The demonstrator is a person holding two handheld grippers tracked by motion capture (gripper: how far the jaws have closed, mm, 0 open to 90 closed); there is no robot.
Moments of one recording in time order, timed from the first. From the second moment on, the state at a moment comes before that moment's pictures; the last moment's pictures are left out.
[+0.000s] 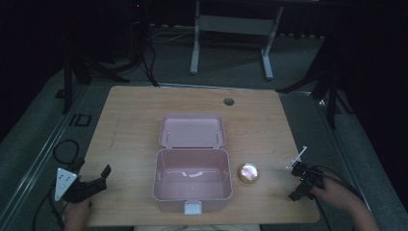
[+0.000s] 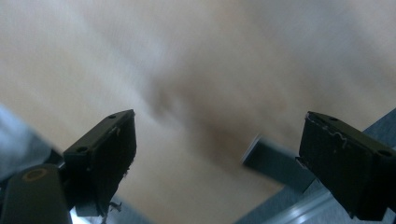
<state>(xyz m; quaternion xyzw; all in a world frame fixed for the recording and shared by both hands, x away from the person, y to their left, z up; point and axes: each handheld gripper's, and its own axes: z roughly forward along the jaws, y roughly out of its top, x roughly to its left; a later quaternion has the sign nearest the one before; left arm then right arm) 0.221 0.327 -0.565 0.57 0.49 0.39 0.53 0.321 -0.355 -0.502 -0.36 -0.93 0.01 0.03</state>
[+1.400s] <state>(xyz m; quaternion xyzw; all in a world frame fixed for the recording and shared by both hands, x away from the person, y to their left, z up) 0.221 0.328 -0.565 0.57 0.49 0.38 0.53 0.376 -0.263 -0.497 -0.28 -0.96 0.03 0.04</state>
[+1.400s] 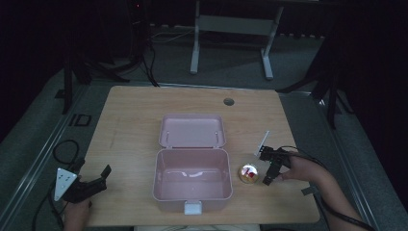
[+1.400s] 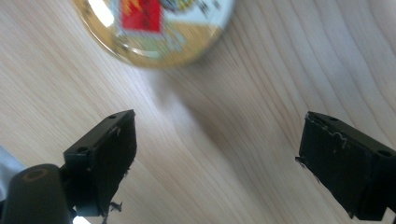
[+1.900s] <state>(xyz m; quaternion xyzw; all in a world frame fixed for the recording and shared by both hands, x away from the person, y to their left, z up) 0.221 0.328 -0.565 0.57 0.49 0.38 0.53 0.386 -0.211 -0.505 -0.23 -0.97 0.02 0.05</state>
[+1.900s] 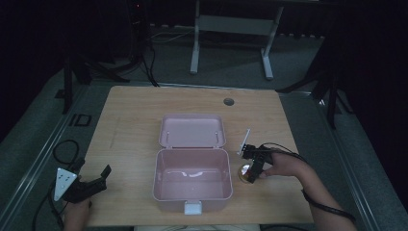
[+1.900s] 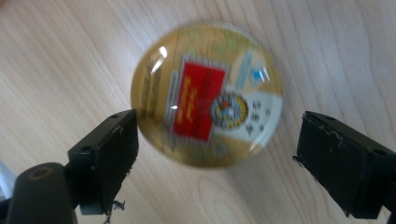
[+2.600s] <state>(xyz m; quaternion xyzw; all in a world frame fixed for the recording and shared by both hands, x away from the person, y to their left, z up) 0.221 0.328 -0.565 0.58 0.49 0.38 0.53 0.380 -0.192 -0.510 -0.21 -0.97 0.01 0.07</state>
